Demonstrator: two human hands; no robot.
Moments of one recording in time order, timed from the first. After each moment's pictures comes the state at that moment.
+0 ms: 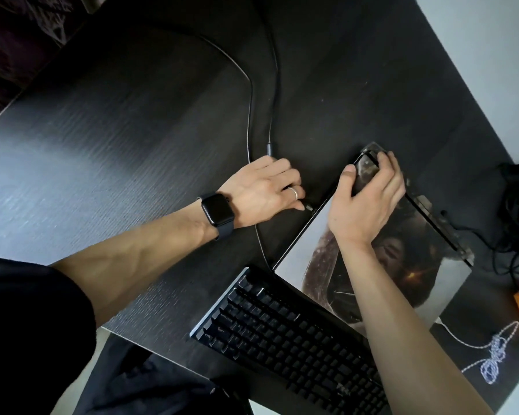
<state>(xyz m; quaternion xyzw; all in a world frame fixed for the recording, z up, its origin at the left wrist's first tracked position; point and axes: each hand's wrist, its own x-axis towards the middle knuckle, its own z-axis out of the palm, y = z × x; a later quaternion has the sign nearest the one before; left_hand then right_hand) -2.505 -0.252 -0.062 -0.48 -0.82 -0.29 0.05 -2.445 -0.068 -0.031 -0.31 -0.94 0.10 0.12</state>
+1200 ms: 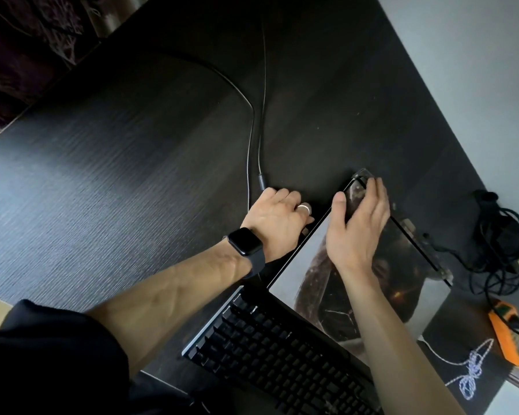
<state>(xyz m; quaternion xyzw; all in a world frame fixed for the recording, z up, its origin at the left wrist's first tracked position) -2.486 -0.218 -0.025 -0.33 -0.89 -0.25 -0.21 -2.439 -0.068 -0.013 -0.27 -0.95 0.13 0.02</state>
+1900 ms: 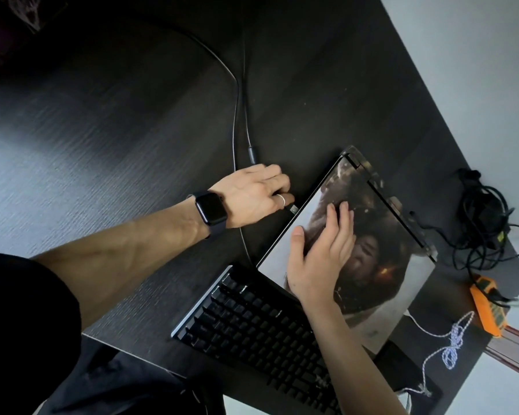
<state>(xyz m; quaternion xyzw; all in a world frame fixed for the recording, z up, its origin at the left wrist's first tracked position) -2.505 -0.251 -0.044 -0.52 -0.82 -0.22 -0.10 -2.355 -0.107 -0.019 -0.25 -0.96 0.09 0.02</state>
